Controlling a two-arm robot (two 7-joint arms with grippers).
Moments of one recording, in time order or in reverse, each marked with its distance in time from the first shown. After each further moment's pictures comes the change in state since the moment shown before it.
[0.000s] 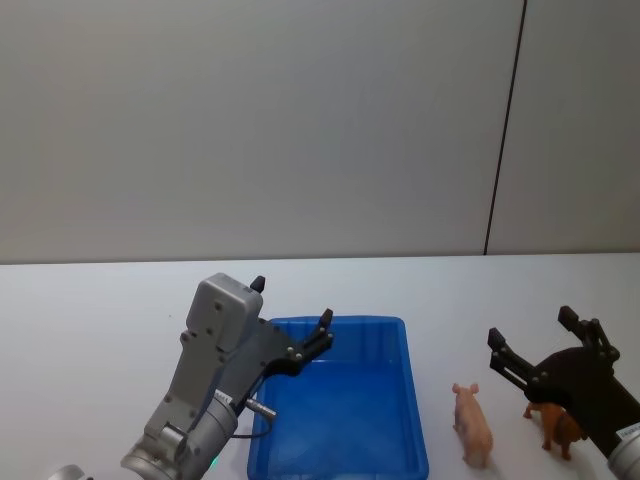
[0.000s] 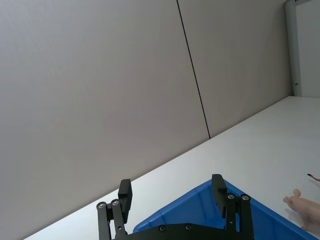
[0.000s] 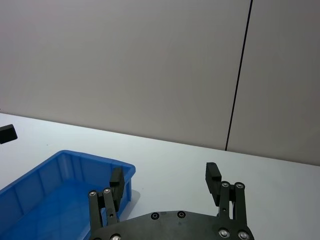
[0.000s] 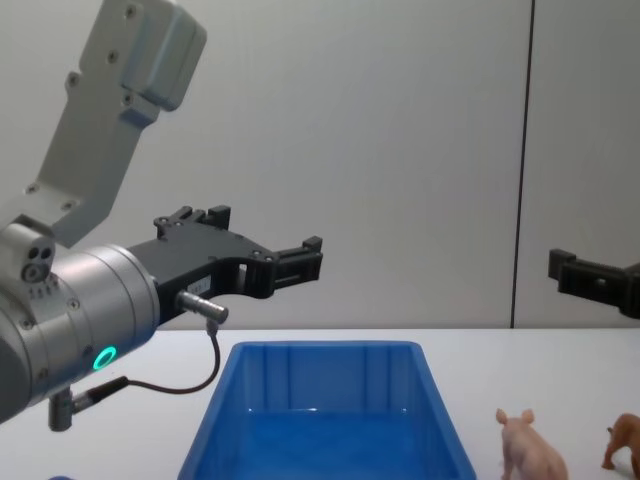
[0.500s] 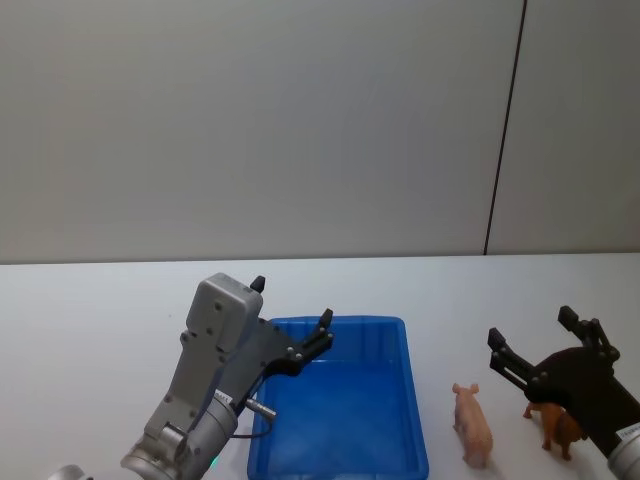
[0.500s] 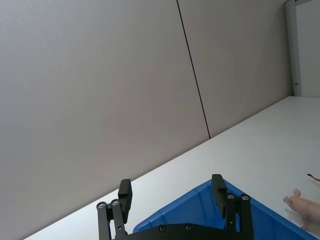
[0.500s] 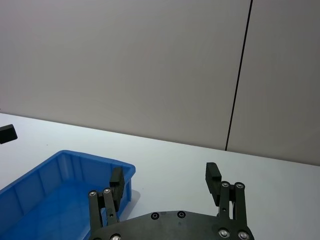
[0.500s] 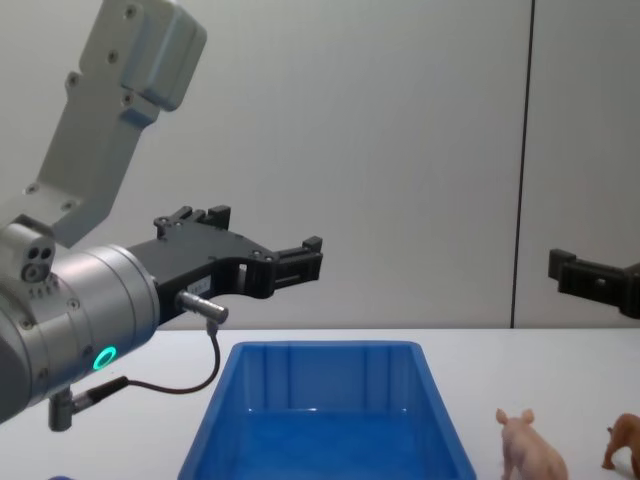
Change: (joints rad) left arm 0.000 0.000 0.000 0.000 0.000 0.000 0.000; right arm 0.000 0.000 0.000 0.000 0.000 0.000 0.000
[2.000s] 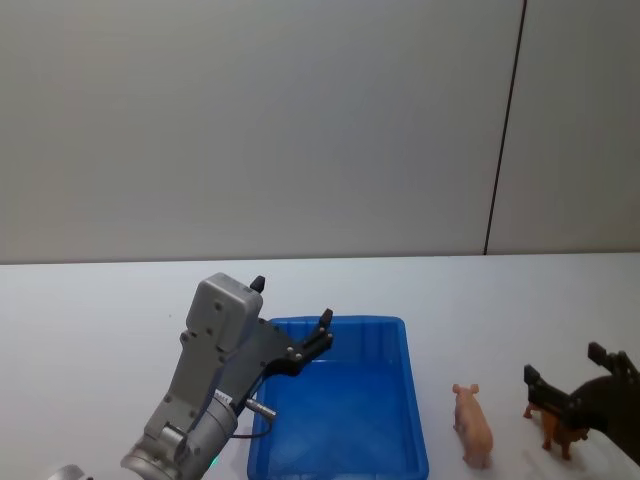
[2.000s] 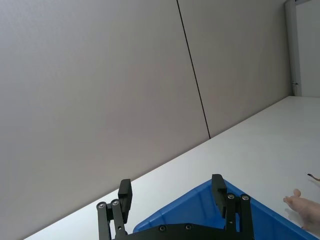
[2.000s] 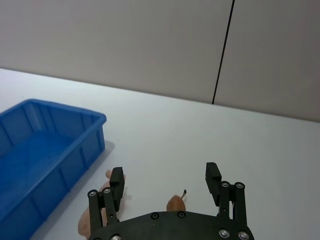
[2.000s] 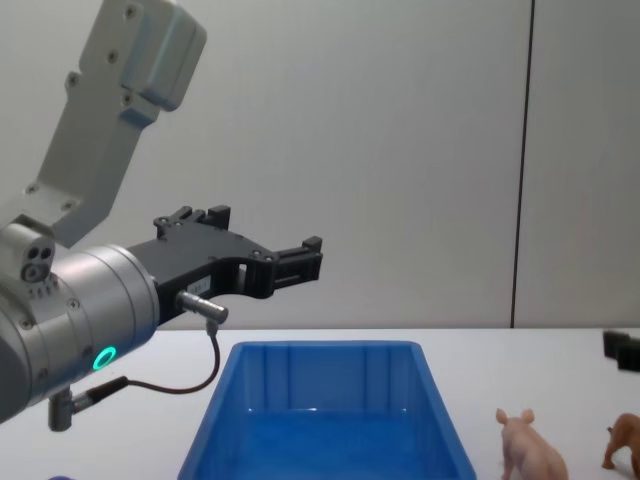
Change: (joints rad) left arm 0.000 0.000 0.000 0.000 0.000 0.000 0.000; right arm 0.025 0.066 0.061 0.089 0.043 0.130 0.091
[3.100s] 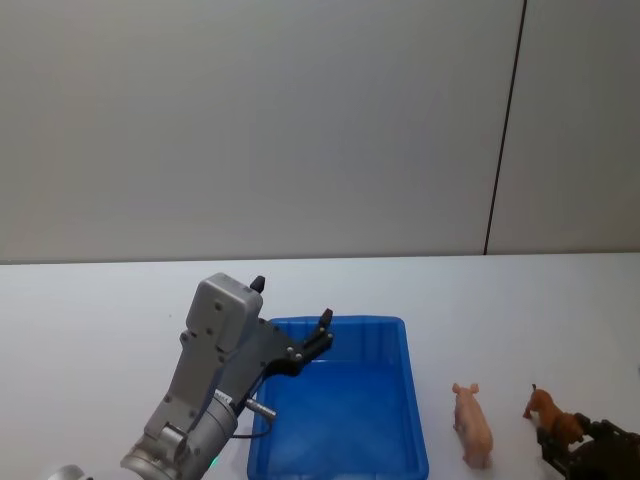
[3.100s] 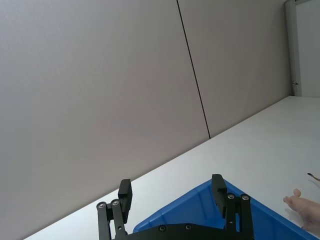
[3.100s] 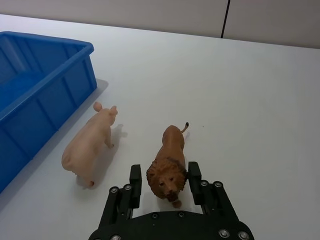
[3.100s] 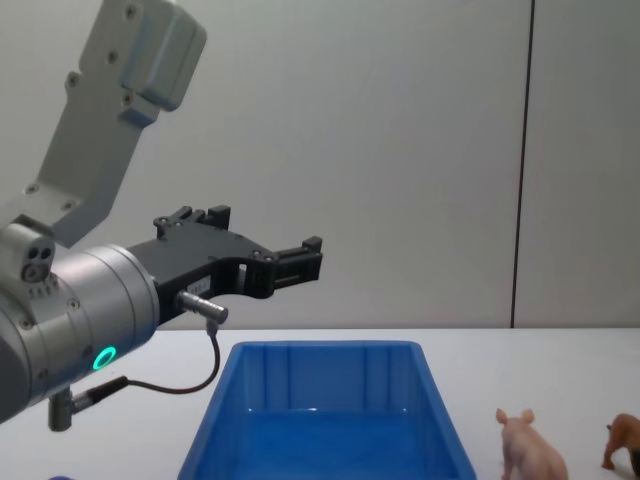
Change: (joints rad) left arm 0.000 0.000 0.000 0.000 0.000 0.000 0.000; right arm -0.009 0.003 -0.005 0.097 0.012 0.114 0.049
